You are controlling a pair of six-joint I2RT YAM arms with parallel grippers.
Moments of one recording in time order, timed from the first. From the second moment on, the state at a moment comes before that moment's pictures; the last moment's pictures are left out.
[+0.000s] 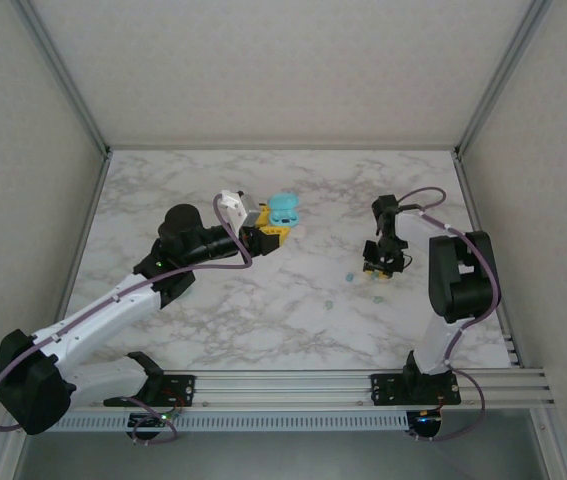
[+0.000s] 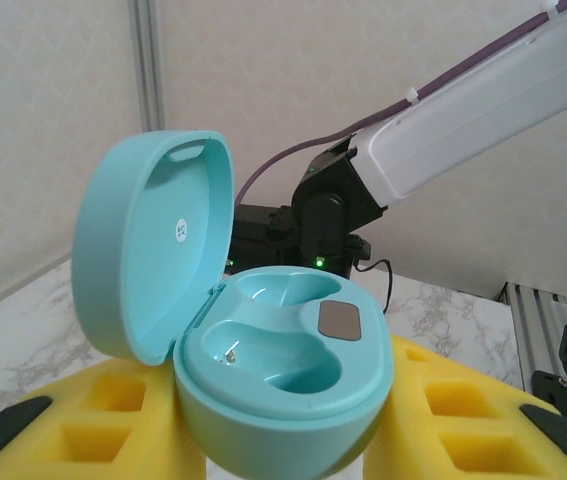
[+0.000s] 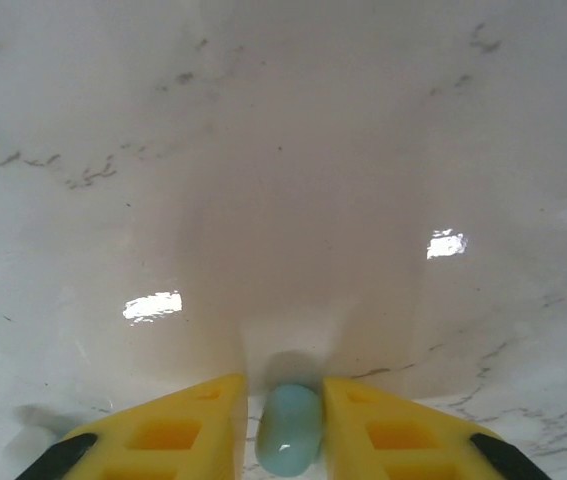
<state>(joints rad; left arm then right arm) -0.67 1.14 0.82 0.31 0.54 -0.05 0.20 1.80 1.12 -0.87 -0.07 0.42</state>
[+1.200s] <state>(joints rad) -0.67 1.14 0.82 0.30 0.47 -0.05 0.20 1.39 1.14 -0.78 -0.82 0.46</state>
